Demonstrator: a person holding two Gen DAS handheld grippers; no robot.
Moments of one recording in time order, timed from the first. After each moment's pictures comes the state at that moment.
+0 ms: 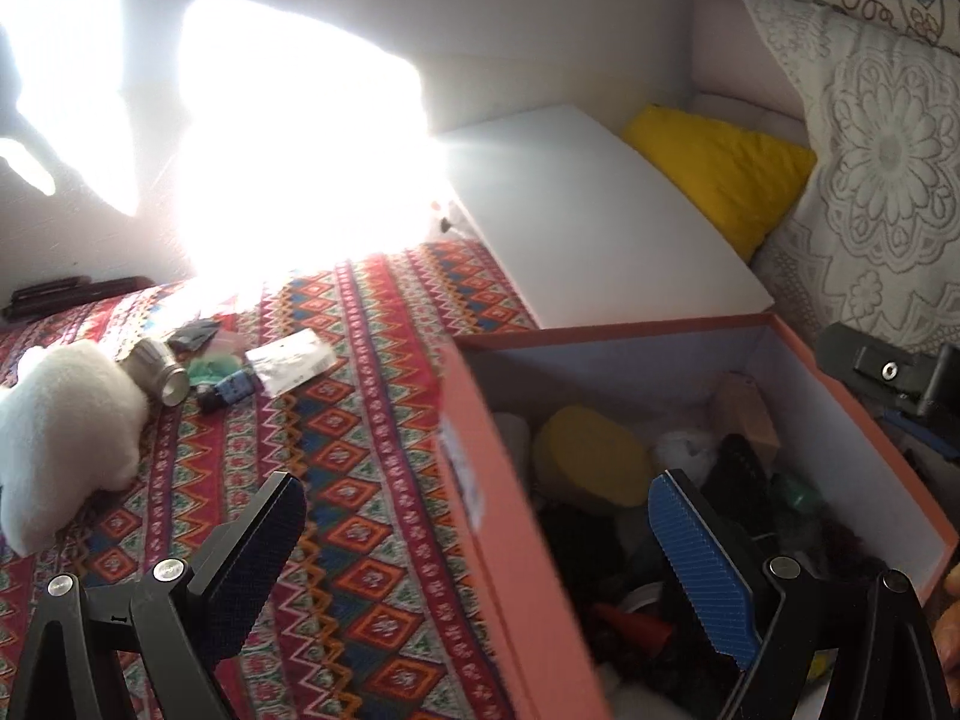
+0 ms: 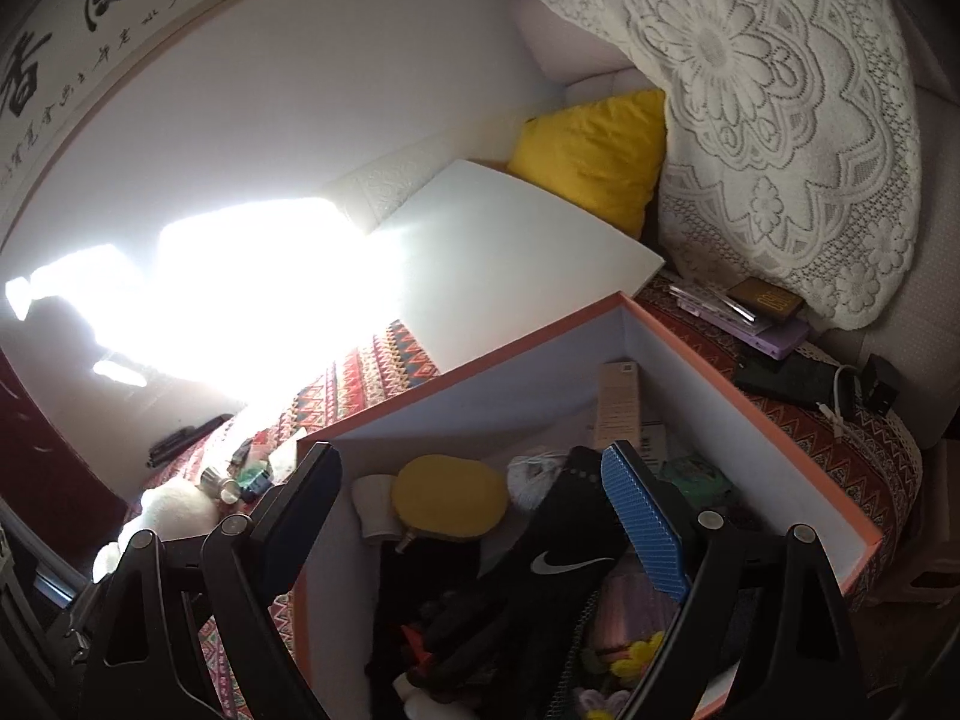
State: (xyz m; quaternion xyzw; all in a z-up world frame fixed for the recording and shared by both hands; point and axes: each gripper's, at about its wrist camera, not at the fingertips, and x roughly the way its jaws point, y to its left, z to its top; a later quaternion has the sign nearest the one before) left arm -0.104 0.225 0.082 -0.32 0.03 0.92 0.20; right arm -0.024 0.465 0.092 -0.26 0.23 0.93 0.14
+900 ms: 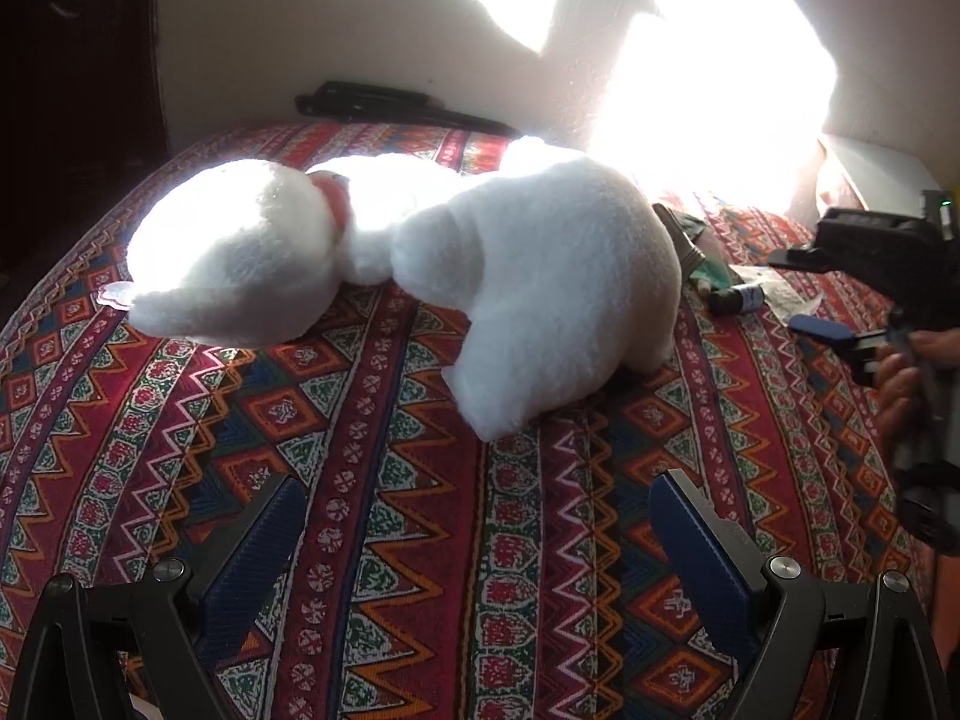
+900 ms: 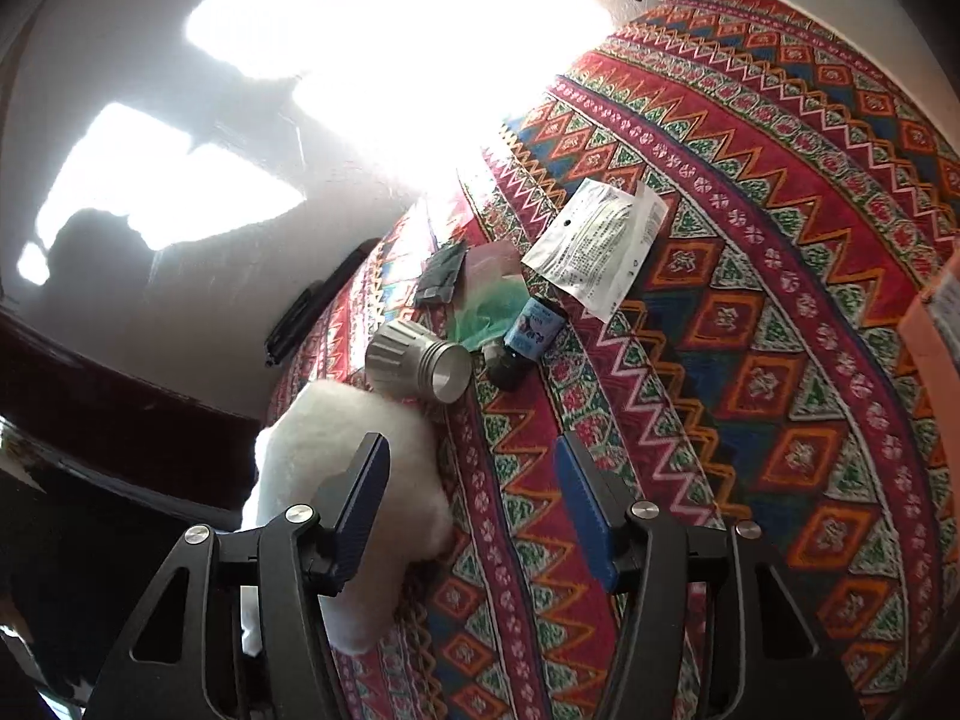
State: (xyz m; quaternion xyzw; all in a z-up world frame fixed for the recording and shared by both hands) left arm -0.181 -0.095 -0.016 -0.40 -0.08 0.91 0.01; right arm -0.327 0.226 -0.039 -0.43 0.39 0.81 -0.04
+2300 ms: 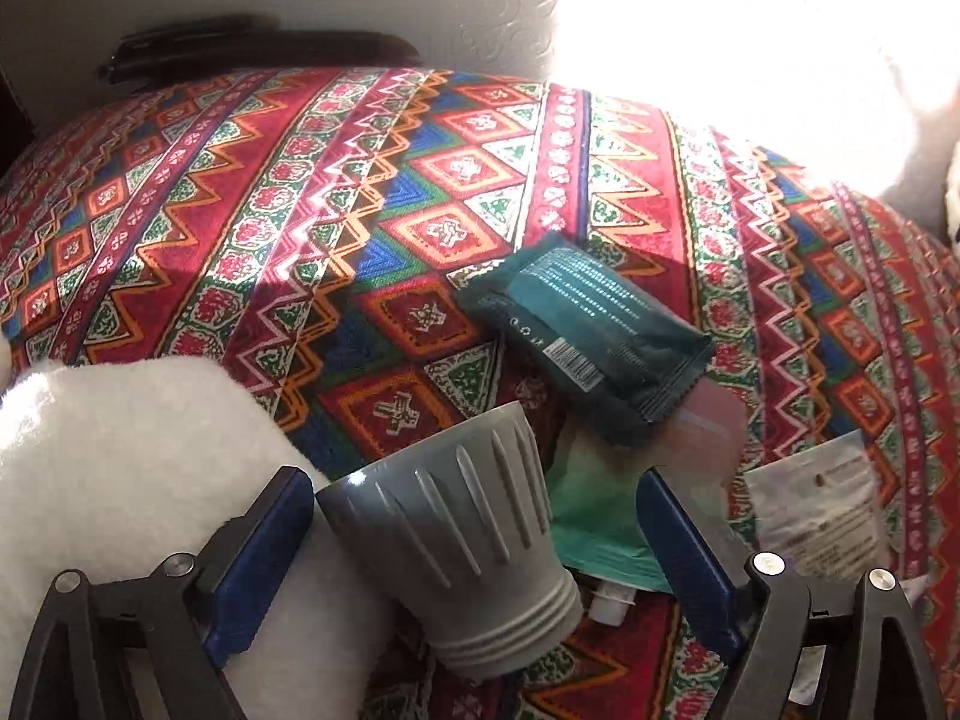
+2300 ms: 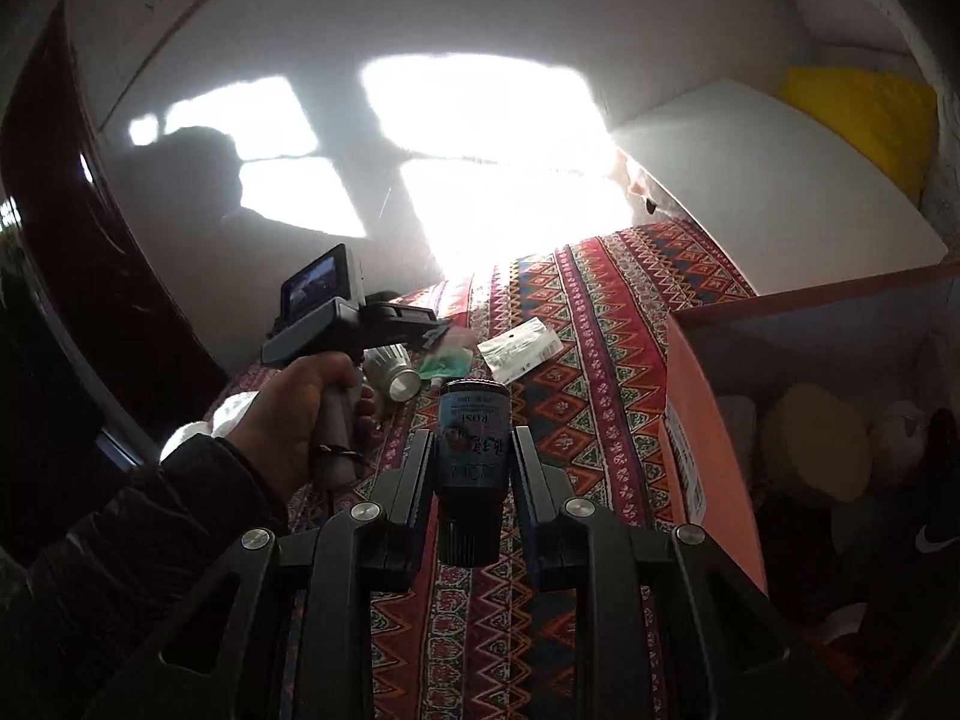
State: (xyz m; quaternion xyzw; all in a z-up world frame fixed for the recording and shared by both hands) left arm -0.491 0.097 -0.079 -0.52 0.00 0.85 -0.06; right arm -0.145 0.273 0.047 -0.31 0.17 0.93 -0.06
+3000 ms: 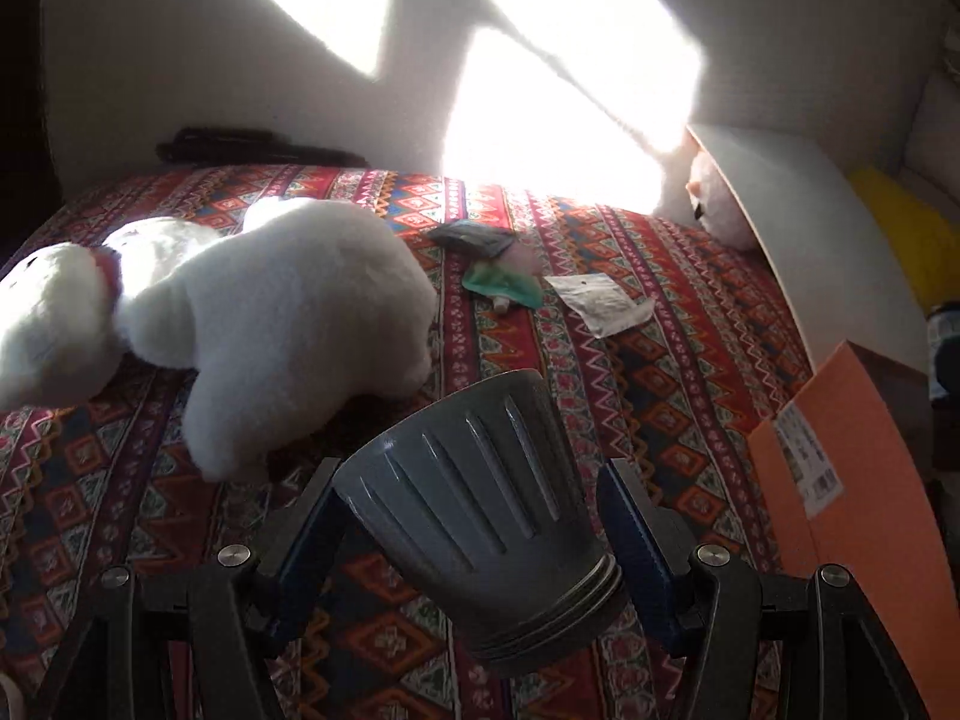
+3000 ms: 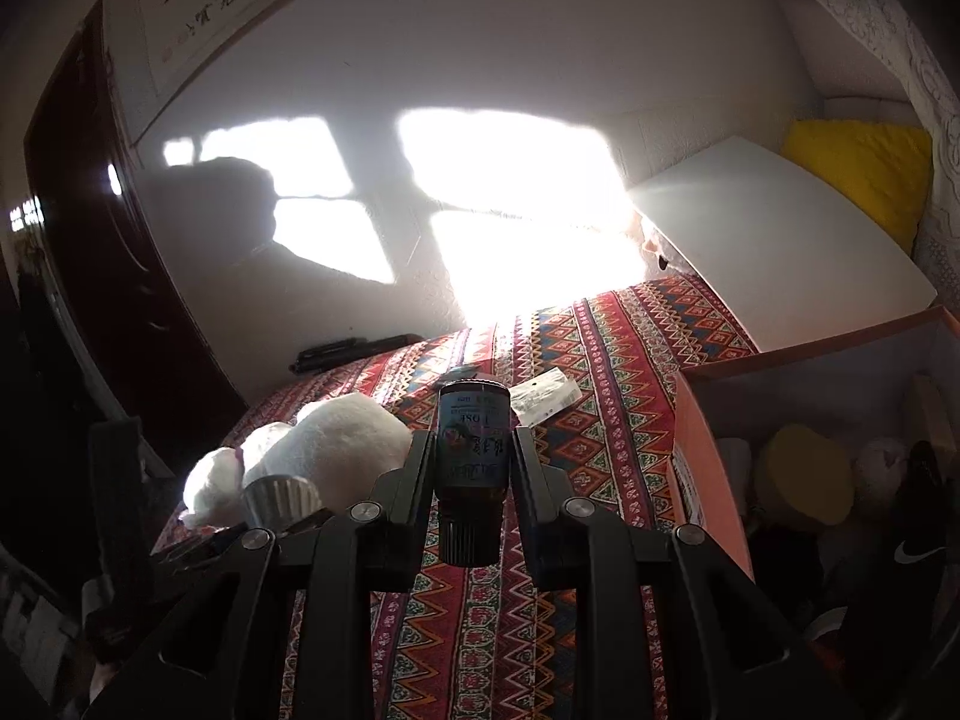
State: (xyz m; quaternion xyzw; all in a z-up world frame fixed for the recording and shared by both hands) left arm -0.148 0.017 0.028 -0.37 -0.08 0.92 0.09; right arm -0.110 0.253 0.082 -0.25 0.15 0.95 -0.07
